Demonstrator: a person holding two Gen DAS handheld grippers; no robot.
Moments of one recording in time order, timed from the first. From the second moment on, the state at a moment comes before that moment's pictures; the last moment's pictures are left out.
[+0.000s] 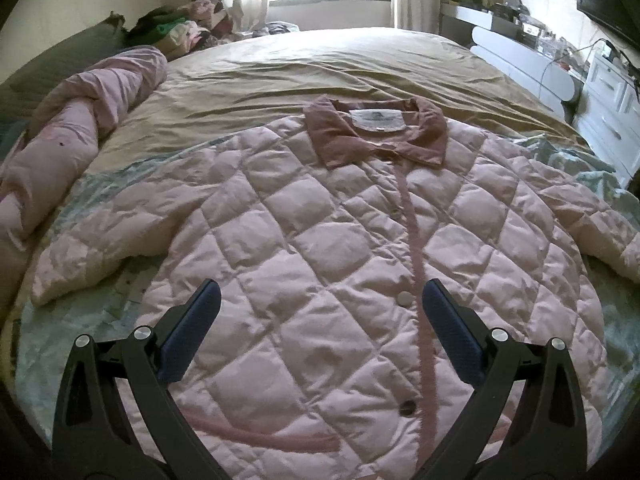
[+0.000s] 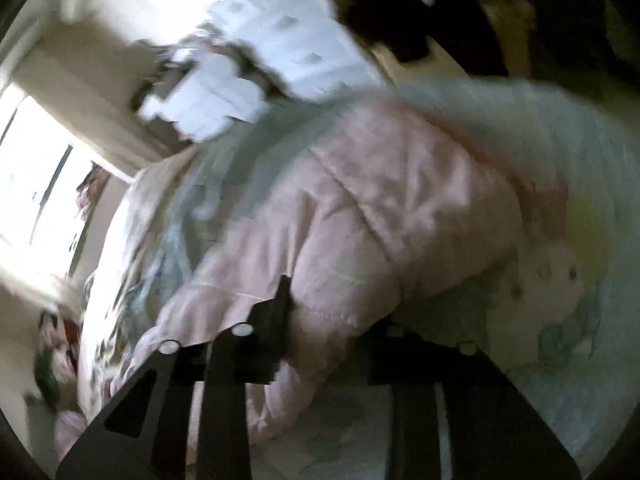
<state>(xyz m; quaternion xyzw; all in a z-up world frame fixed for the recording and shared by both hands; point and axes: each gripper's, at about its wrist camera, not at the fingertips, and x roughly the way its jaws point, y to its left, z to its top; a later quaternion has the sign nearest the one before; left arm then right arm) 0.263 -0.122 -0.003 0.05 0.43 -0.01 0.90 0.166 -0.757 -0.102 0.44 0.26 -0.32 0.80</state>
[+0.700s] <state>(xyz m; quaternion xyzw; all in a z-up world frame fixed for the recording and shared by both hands) 0.263 -0.070 0.033 0.02 0.41 0.00 0.91 0.255 -0.582 0.107 0.19 0.19 -0.14 0.95</state>
